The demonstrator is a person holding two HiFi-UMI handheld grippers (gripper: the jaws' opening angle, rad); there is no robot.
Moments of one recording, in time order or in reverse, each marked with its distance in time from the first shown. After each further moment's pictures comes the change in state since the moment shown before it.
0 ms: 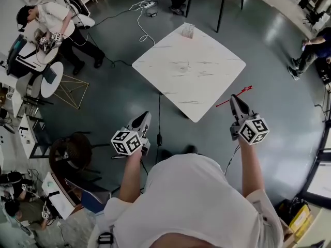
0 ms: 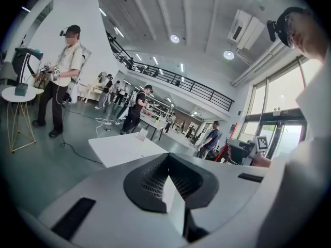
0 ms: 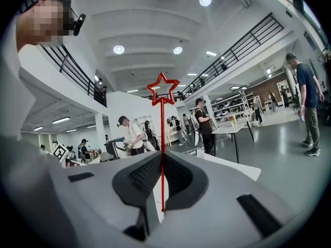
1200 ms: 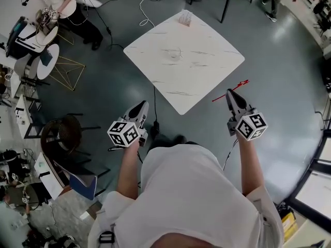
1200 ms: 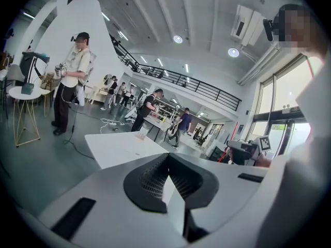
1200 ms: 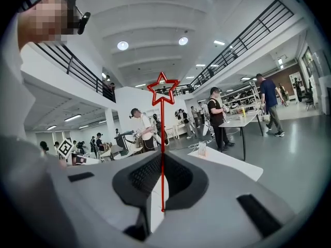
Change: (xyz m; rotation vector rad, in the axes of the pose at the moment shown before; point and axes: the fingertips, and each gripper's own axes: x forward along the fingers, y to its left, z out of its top) left arm 0.067 -0.054 -0.032 -0.012 -0.027 0.084; right arm -0.004 -0.076 -0.016 -0.014 0.088 0.124
